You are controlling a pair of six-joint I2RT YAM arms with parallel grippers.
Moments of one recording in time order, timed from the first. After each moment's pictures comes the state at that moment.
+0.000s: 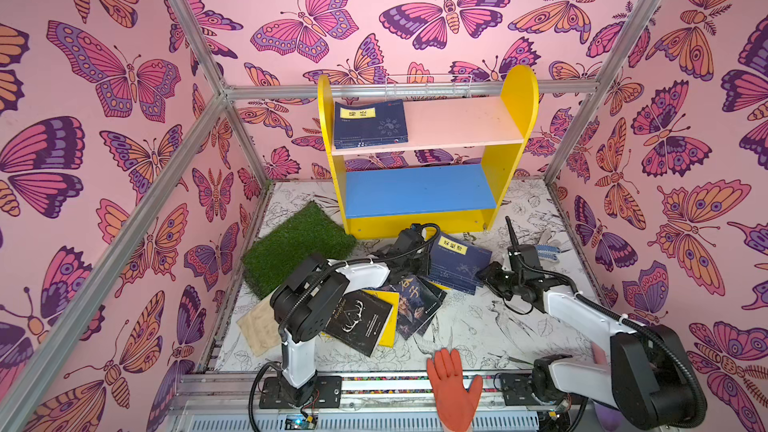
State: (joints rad) left arm -0.75 1.88 1.07 0.06 0.13 -0.52; right arm 0.21 1.24 0.52 -0.18 -0.26 0.87
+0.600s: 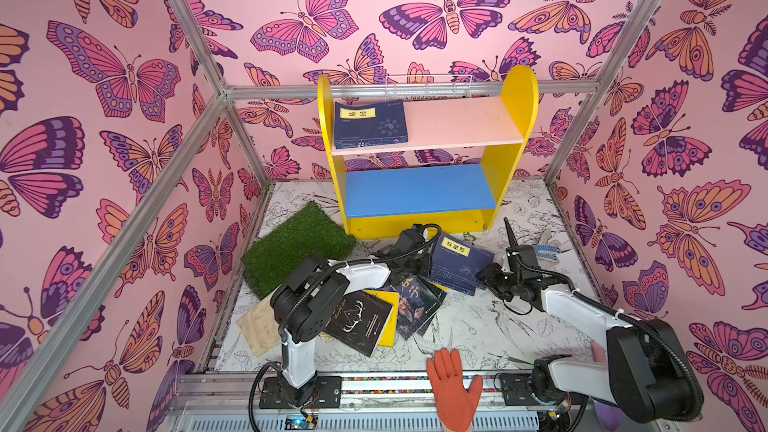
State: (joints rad) left arm -0.76 1.88 1.07 0.07 0.15 -0.52; right arm 0.21 1.27 0.52 -0.19 -0.24 0.87
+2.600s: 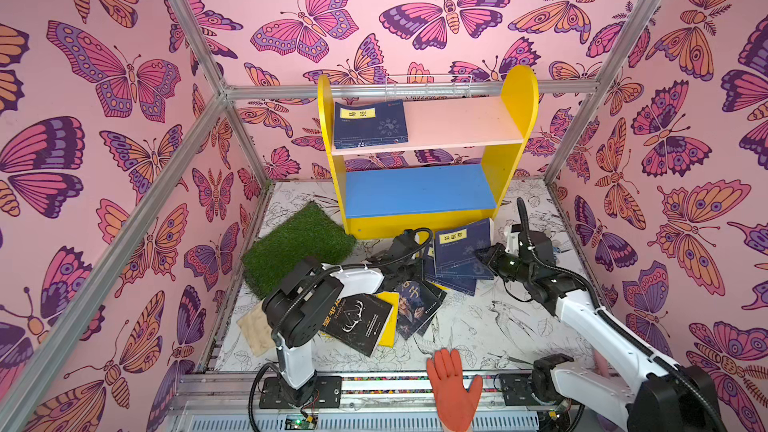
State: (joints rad) left arm -0.72 1.80 0.94 0.10 0.12 -0.63; right arm 0.26 1.04 0.66 -0.19 -0.32 0.90
